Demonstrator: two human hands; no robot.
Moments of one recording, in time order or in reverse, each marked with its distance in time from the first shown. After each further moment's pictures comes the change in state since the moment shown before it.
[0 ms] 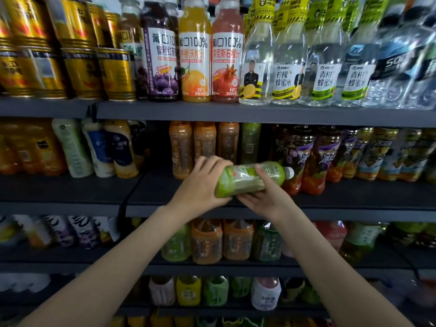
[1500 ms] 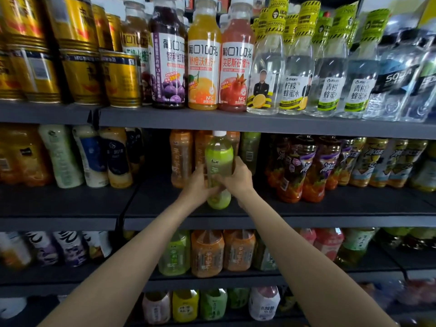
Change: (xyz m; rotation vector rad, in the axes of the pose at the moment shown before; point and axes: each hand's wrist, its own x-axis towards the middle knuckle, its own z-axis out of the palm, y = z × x) left_hand 0.022 -0.055 0.027 -0.646 -0.048 -0.485; right_hand 0.071 0.025 0.064 -1.191 0.162 -0.637
